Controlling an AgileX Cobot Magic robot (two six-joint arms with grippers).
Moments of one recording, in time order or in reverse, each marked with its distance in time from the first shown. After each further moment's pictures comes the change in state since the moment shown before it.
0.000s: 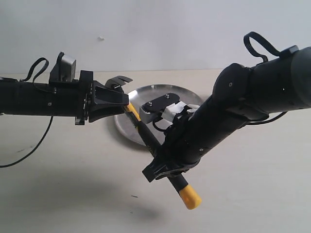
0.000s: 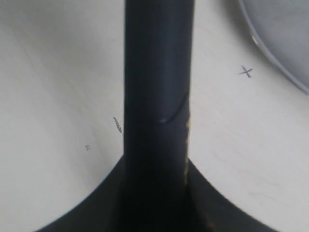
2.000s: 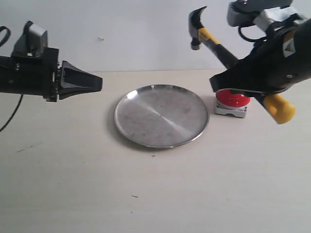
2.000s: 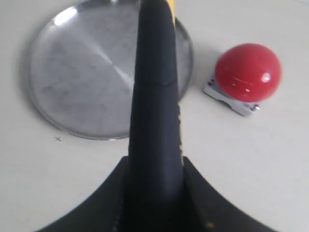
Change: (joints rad) left arm 0.114 -0.170 -0.028 0.194 0.061 -0.054; right arm -0.118 -0.479 0.006 -0.906 0.066 1.011
